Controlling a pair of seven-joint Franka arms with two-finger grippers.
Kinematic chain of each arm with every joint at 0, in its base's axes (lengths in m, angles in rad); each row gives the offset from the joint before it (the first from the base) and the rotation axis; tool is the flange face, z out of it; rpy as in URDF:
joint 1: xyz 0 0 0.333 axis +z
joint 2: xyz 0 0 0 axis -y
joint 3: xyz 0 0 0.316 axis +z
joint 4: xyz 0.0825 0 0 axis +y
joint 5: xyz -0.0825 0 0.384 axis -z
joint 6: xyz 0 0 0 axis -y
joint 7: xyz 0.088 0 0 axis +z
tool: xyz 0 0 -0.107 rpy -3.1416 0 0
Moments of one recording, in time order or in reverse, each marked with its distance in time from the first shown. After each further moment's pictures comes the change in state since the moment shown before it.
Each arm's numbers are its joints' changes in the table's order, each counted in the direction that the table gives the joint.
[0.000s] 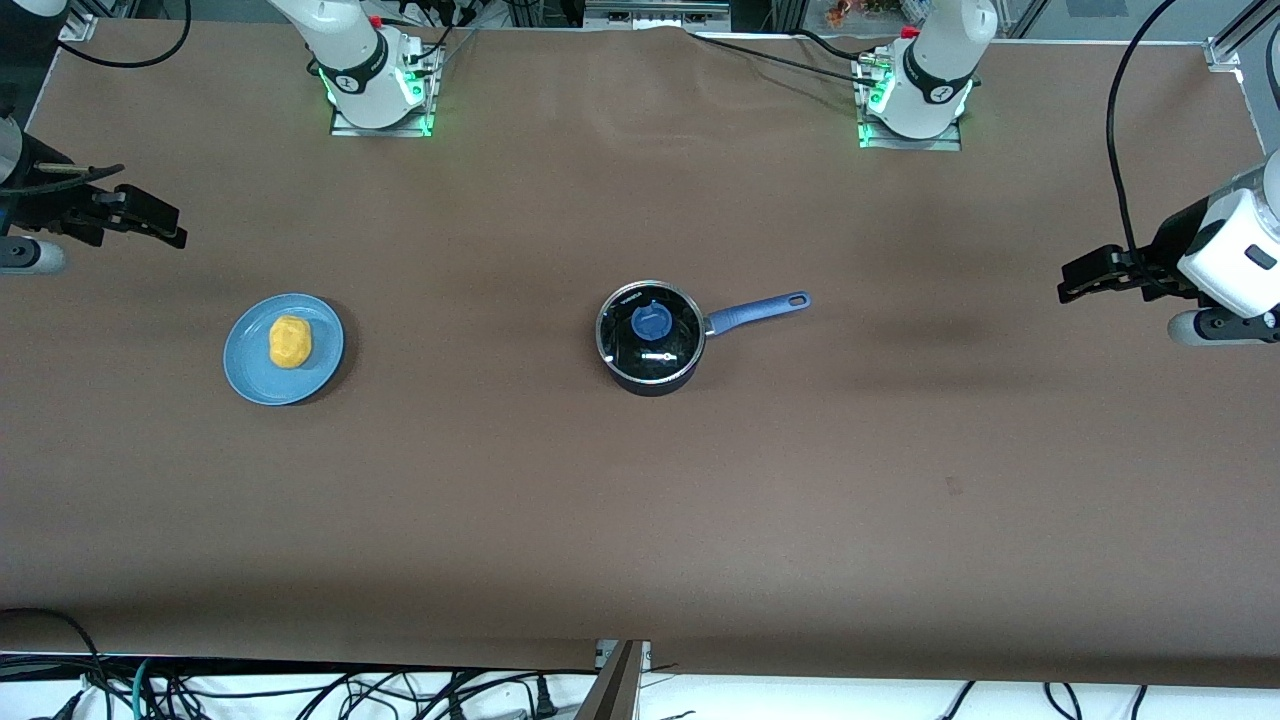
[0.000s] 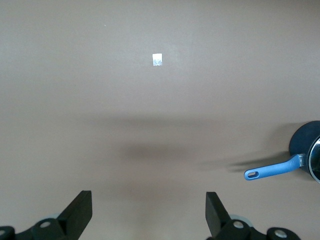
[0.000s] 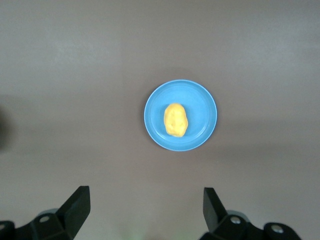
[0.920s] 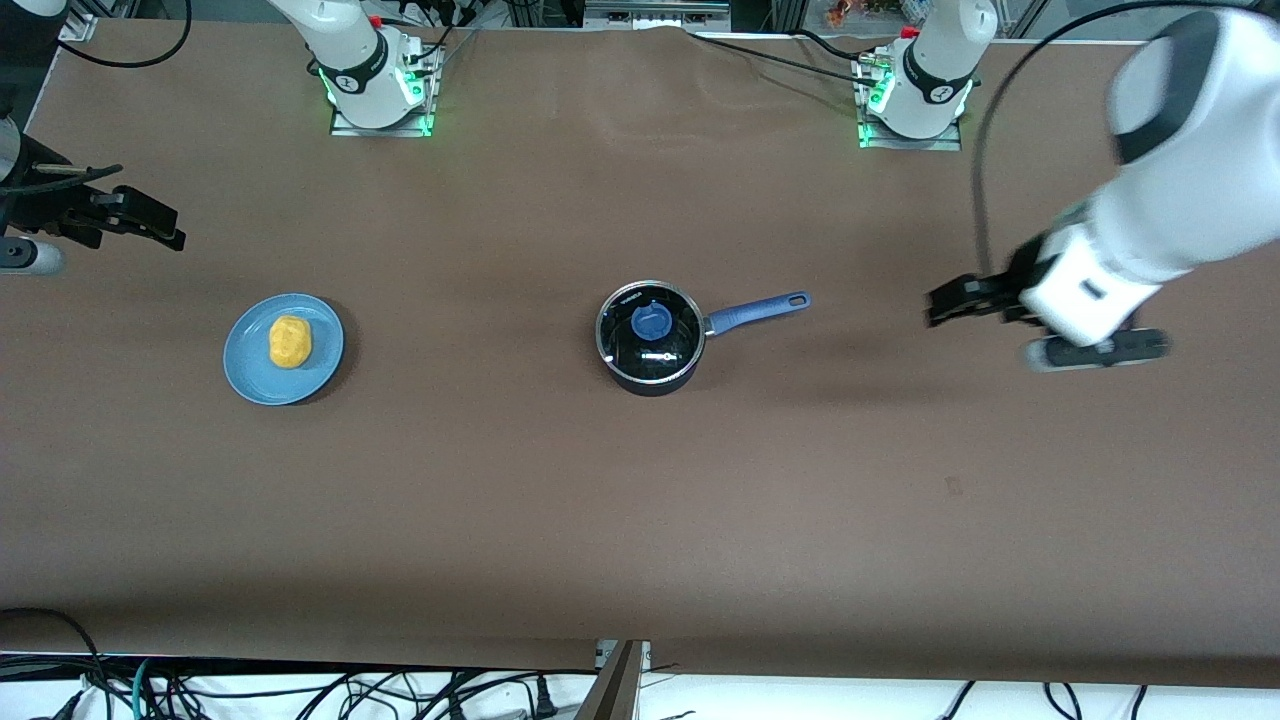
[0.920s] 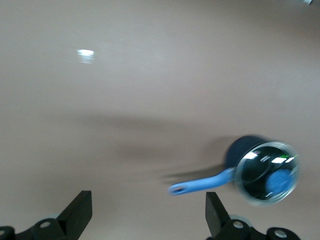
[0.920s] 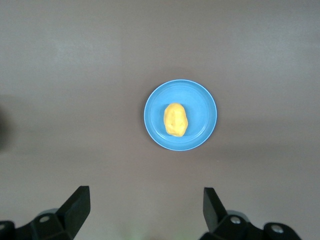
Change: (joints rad) left arm -0.098 -0.094 -0.173 0.036 0.103 0.215 0.382; right arm 0.000 0.000 -0.001 0.000 0.000 -0.008 -0.001
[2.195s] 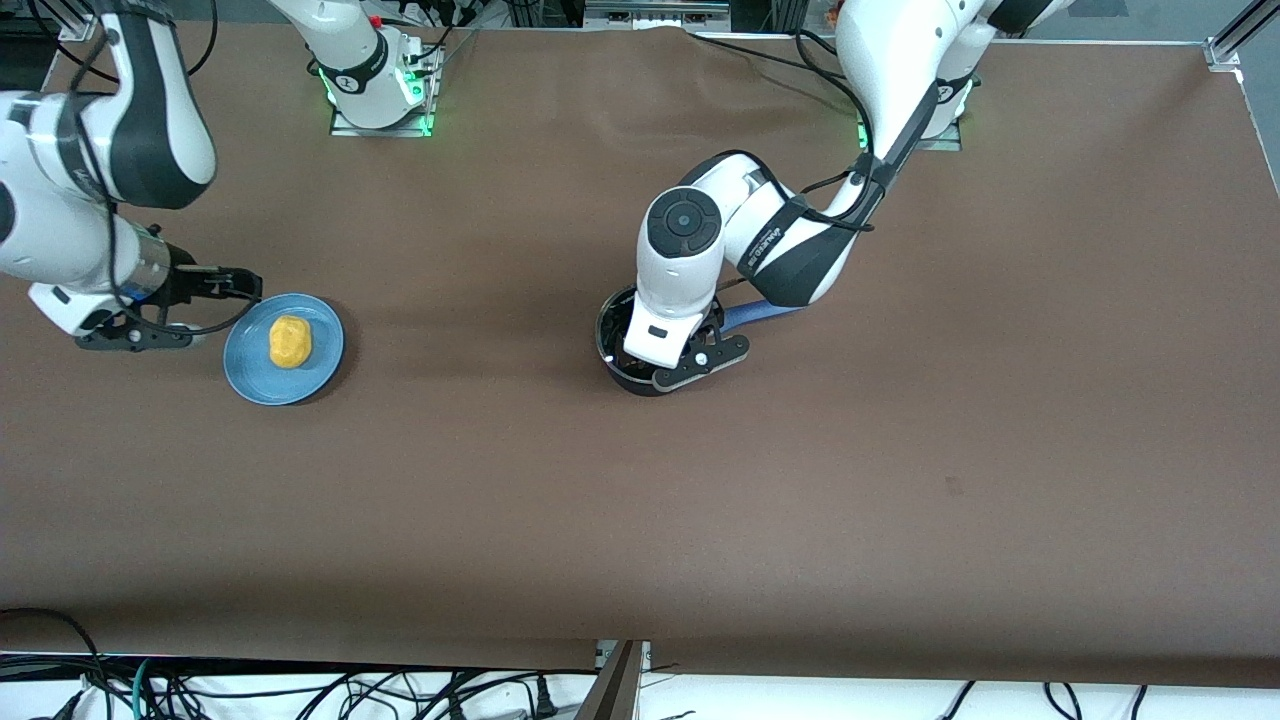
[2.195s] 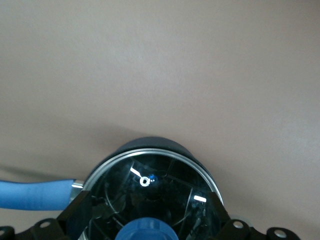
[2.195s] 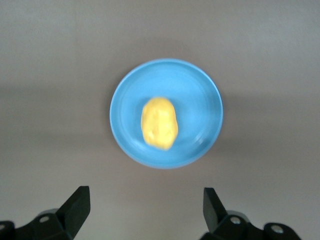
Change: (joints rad) left arm -0.449 -0.457 -0.032 -0.164 -0.267 0.318 0.758; right arm 0.000 -0.122 -0.007 0.371 0.099 0.428 0.043
